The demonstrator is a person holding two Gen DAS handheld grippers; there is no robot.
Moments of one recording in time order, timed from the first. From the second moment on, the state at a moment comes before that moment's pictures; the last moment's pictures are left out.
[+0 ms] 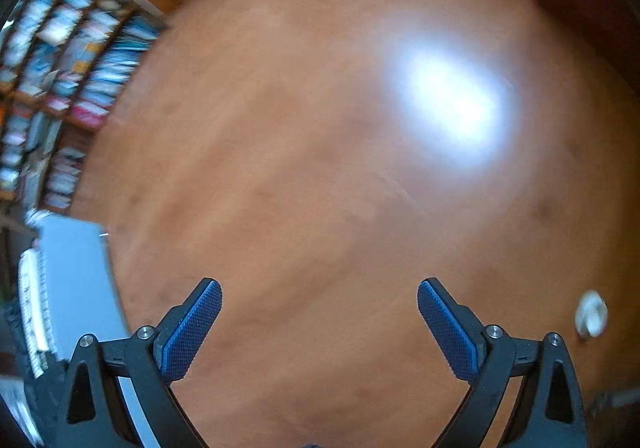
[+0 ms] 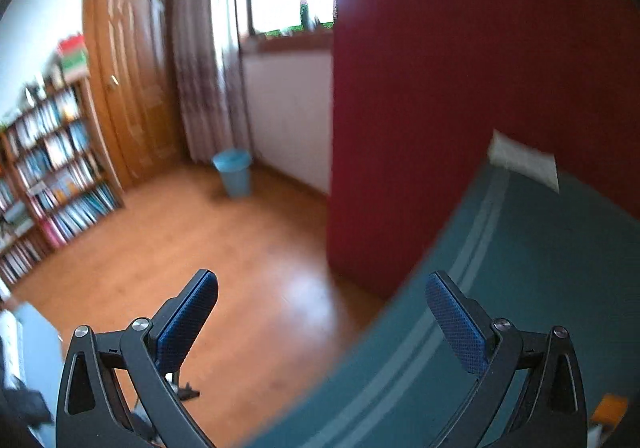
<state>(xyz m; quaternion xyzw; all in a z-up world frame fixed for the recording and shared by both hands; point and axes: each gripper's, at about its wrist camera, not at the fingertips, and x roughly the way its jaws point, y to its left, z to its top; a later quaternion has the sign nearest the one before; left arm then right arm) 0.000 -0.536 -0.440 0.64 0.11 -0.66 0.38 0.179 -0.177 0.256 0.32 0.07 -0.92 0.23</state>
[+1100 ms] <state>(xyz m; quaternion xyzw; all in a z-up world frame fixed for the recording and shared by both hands) -0.176 -0.259 -0.649 0.75 -0.02 -0.65 0.15 0.117 -0.142 0.212 0.38 -0.03 -0.89 0.24</state>
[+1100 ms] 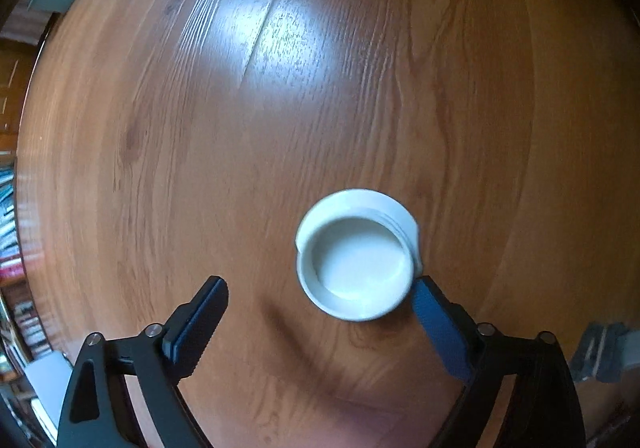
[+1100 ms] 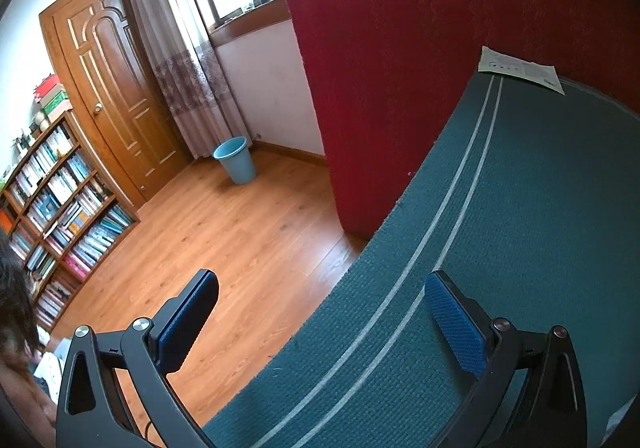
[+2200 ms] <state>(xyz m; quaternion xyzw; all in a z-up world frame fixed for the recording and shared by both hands) -0.011 -0.484 -0.217 0.42 0.16 -0.78 0.43 0.133 -0.100 0.225 0.34 -0.13 -0.91 0.21</state>
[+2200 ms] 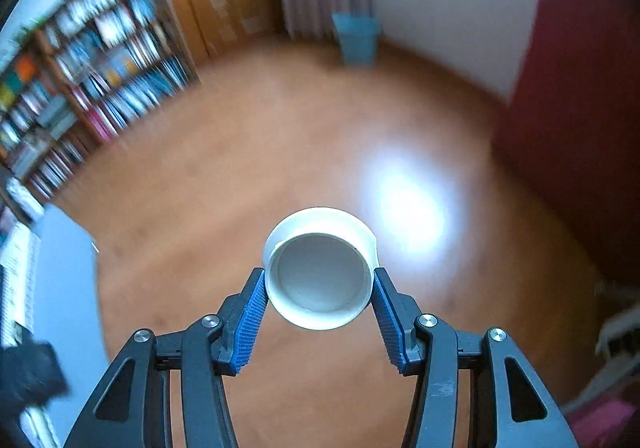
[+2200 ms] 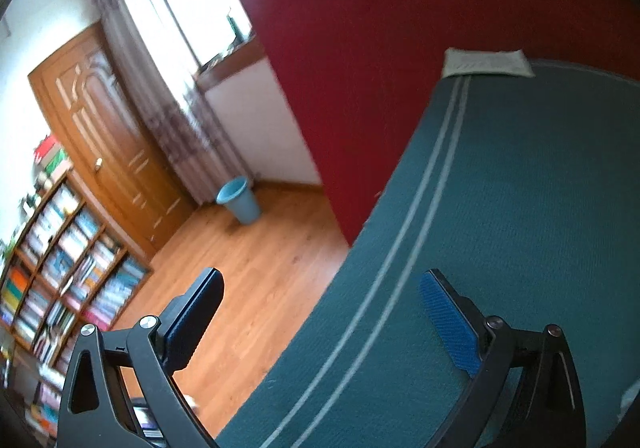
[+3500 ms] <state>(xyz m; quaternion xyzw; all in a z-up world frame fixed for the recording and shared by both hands) 0.188 -0.234 0.201 0.02 -0.01 -0.99 0.14 0.624 0.381 0.462 -0.09 -0.27 -0.95 -0.08</state>
